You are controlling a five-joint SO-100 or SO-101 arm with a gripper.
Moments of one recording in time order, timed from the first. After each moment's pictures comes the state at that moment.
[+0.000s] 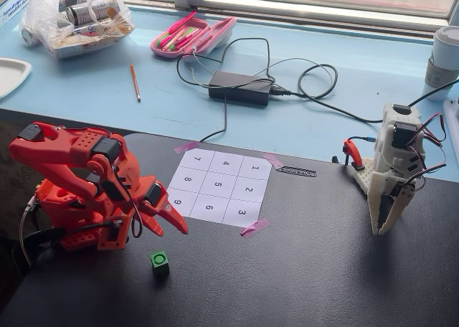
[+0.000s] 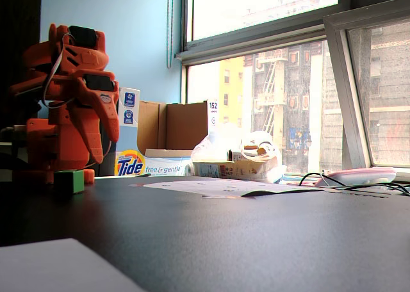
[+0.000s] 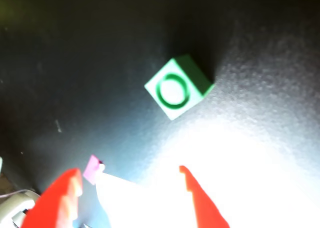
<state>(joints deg) 8.9 164.5 153.7 59.9 6.5</state>
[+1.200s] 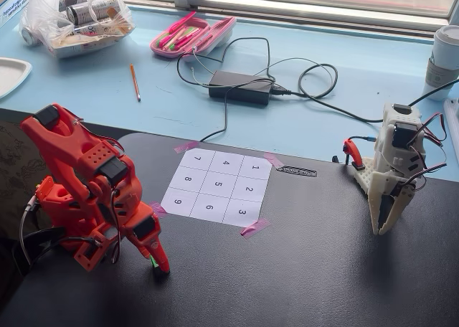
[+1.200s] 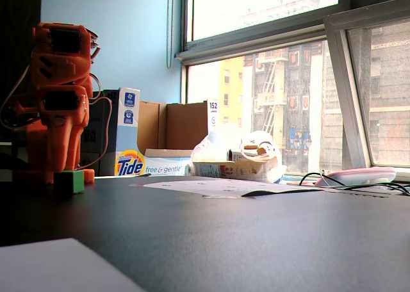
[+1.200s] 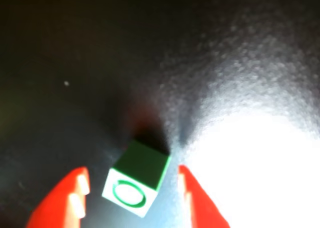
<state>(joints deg) 23.6 145.4 155.2 48.6 16.2</state>
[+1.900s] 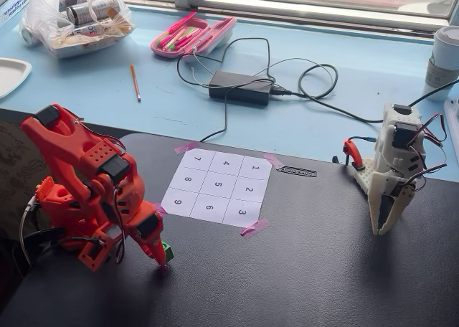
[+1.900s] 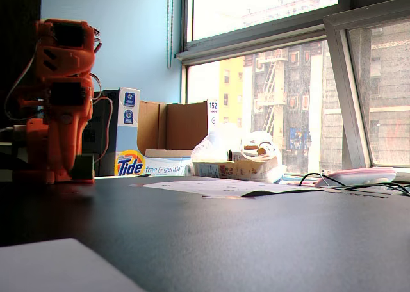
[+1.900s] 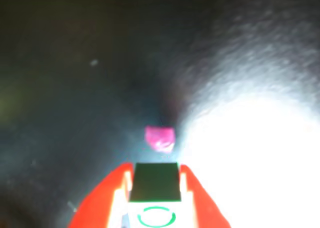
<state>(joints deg) 20.9 143.8 148.1 51.1 14.9</state>
